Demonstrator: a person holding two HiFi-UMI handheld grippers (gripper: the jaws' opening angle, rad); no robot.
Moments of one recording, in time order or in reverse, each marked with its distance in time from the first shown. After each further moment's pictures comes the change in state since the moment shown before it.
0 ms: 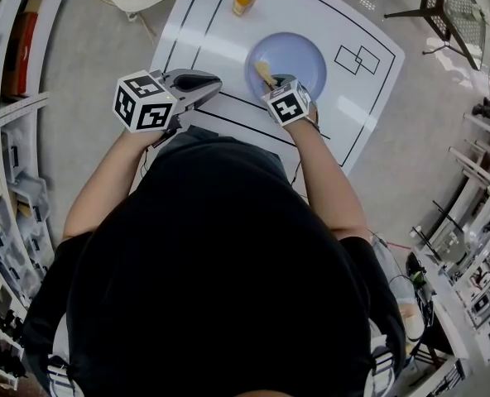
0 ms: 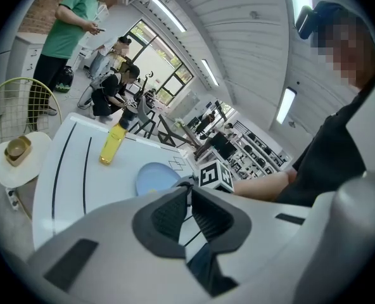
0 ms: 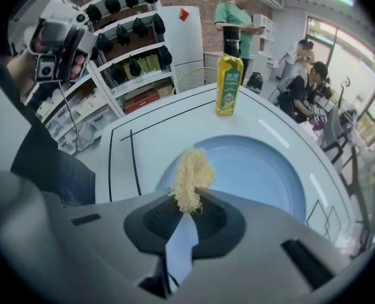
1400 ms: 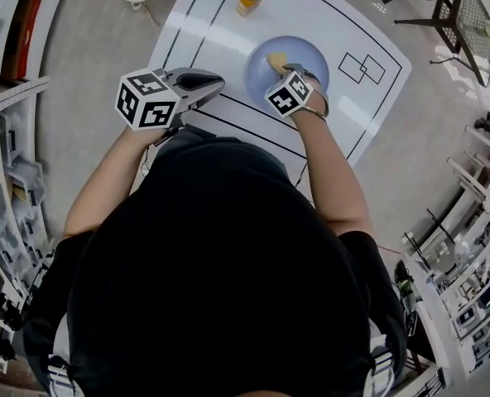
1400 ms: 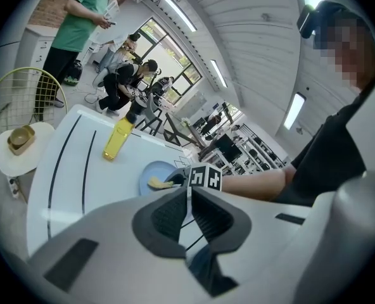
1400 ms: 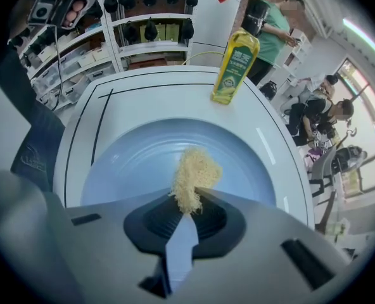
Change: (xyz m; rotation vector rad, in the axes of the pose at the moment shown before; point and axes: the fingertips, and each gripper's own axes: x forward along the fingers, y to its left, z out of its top) left arm 0.018 0.016 0.003 -0.070 0.001 0.031; right arm 0.030 -0.066 -0.011 -0.298 0.166 -0.156
